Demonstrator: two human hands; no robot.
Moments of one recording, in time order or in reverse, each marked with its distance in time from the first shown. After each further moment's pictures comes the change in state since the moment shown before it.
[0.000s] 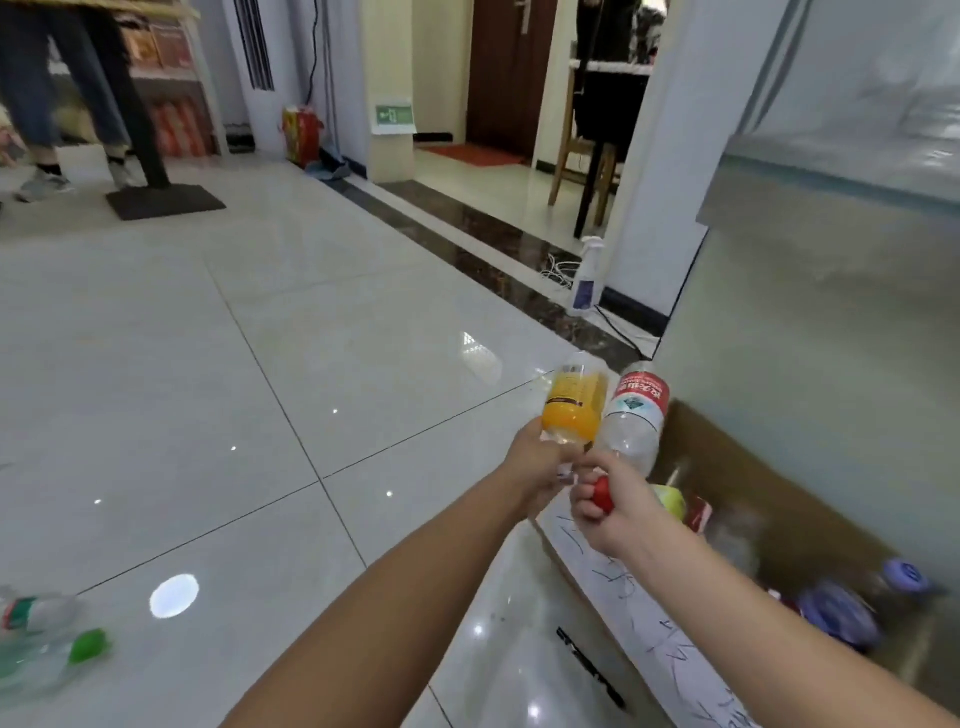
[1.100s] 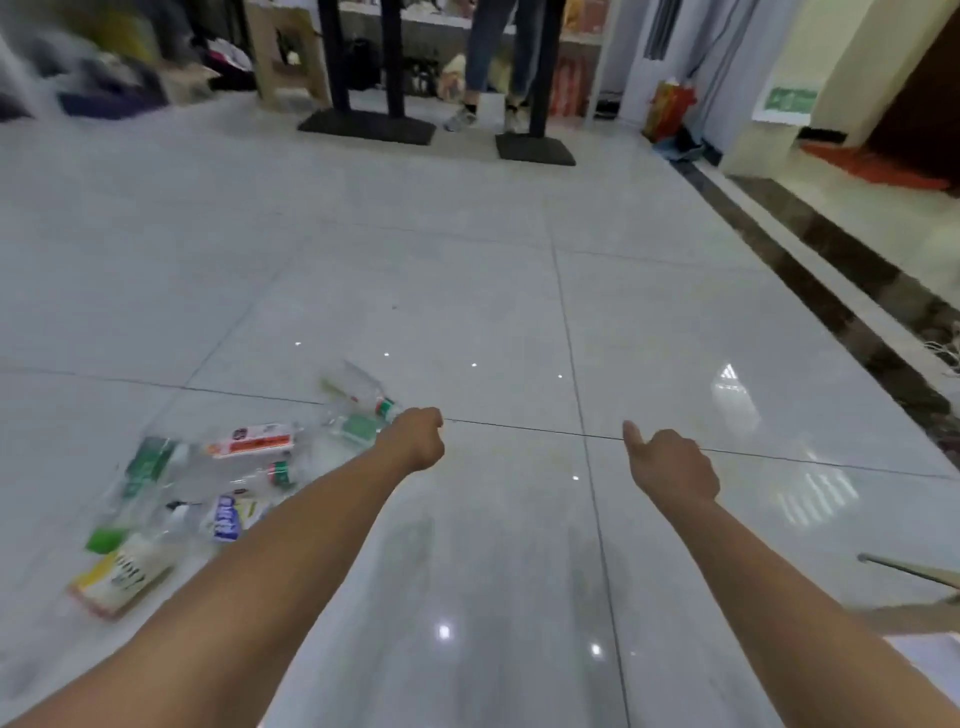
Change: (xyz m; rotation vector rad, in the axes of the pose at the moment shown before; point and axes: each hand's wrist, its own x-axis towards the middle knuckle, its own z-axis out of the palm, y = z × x) left_hand -0.194 -0.153 -0.351 0.790 0.753 -0.495; right_hand 0.038 0.180 0.181 -1.950 -0.056 -0.696
